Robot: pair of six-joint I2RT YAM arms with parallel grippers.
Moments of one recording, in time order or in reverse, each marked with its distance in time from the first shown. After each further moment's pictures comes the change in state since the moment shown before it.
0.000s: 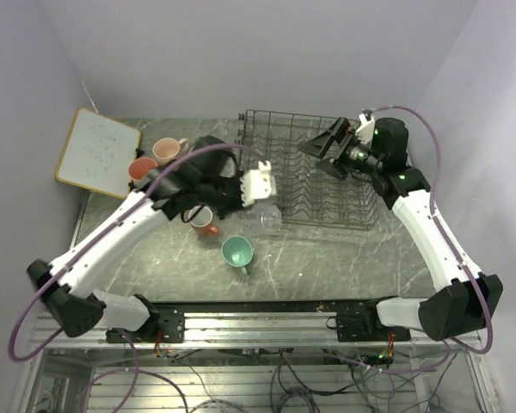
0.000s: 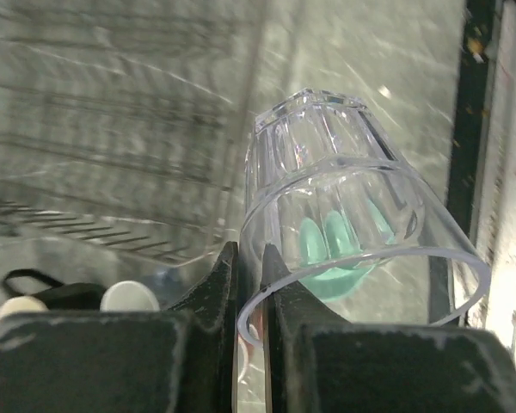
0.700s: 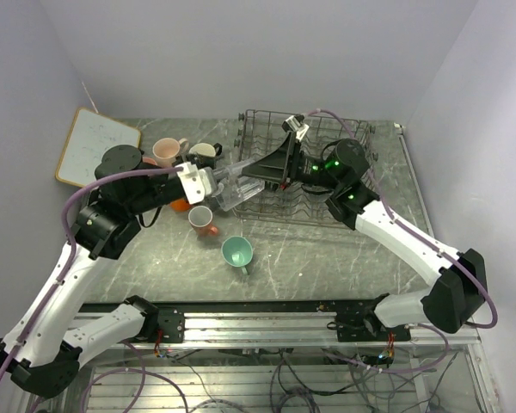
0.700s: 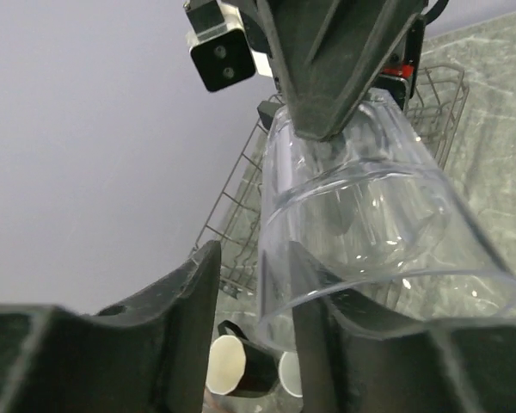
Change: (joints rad) left arm 0.191 -0.353 -0.212 0.449 0.128 0.055; right arm 0.370 0.054 -0.129 0.750 -0.260 0.467
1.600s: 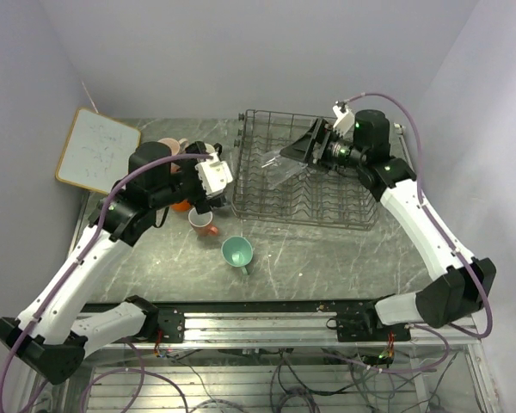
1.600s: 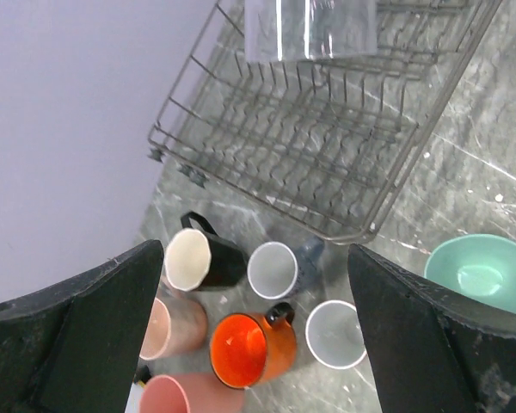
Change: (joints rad) left arm -0.002 0.112 -0.022 -0.179 -0.227 0.001; right arm -0.293 0.055 0.283 -0.893 0.319 -0.698
